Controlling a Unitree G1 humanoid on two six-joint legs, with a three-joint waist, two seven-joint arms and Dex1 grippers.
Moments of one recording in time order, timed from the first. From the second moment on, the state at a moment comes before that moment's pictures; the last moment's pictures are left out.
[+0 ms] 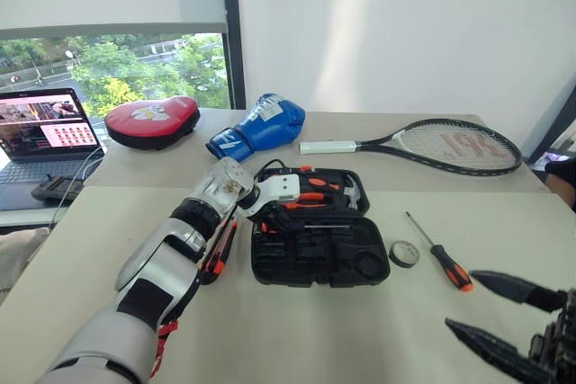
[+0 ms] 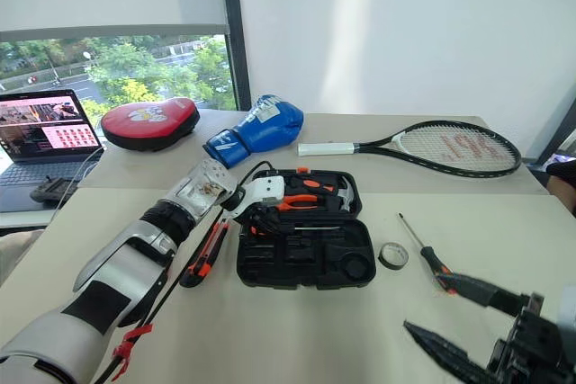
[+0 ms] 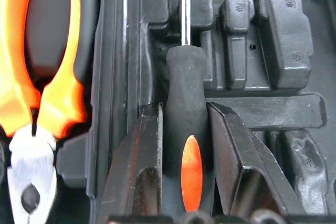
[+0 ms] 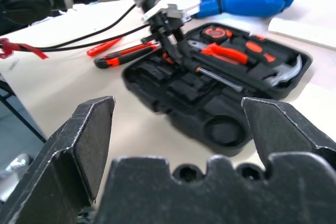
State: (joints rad) left arm -1.19 0.34 -0.52 0.92 0.10 0.23 -1.32; right arm 0.77 -0.84 -0.93 -0.75 1.14 0.35 0.93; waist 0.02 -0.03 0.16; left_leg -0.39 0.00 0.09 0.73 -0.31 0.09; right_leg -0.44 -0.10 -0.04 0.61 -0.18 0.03
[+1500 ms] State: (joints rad) left arm -0.72 0.24 -0.28 0.33 0.08 0.43 -0.76; right arm 0.56 -0.76 -0.72 -0.96 1.12 0.53 0.51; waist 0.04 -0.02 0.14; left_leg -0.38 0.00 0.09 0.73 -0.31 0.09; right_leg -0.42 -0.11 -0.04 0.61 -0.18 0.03
